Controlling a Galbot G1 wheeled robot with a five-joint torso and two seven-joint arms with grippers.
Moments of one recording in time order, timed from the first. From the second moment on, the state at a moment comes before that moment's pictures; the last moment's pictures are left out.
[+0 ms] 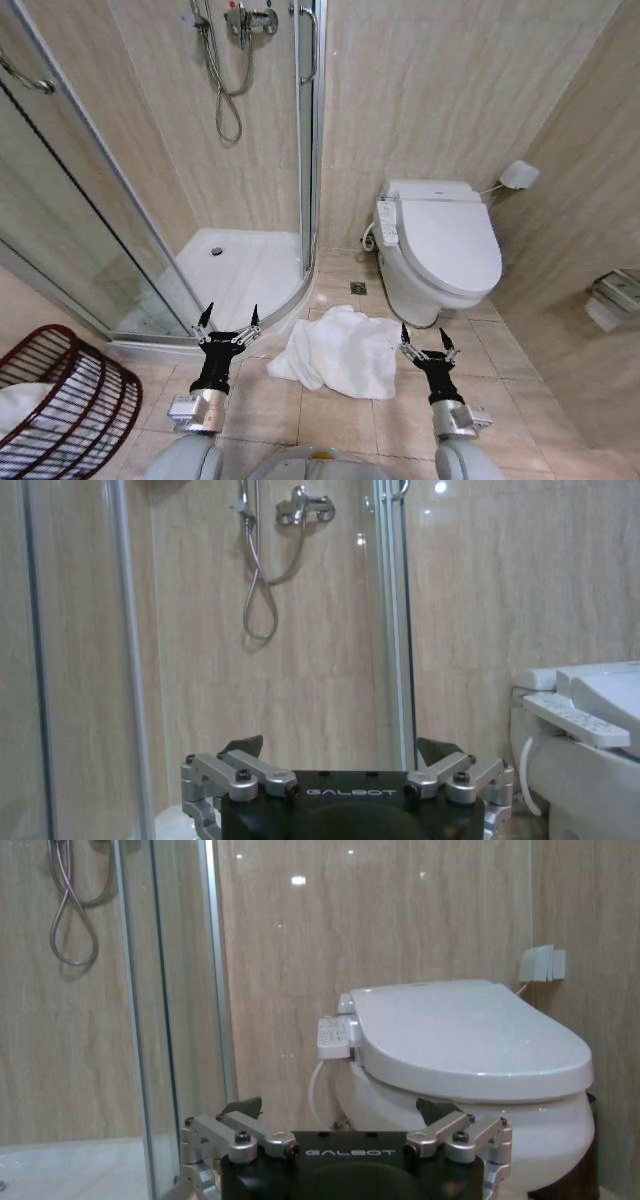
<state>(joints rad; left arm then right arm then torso) 1.85 -1.60 -0.57 -2.40 0.06 -0.07 0.02 -1.73 1.56 0.66 2.08 0.17 0.20 -0.08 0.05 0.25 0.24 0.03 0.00</state>
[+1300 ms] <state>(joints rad) 1.85 -1.60 -0.57 -2.40 0.06 -0.07 0.02 -1.73 1.56 0.67 2.05 0.17 0.25 -0.12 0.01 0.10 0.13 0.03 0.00</state>
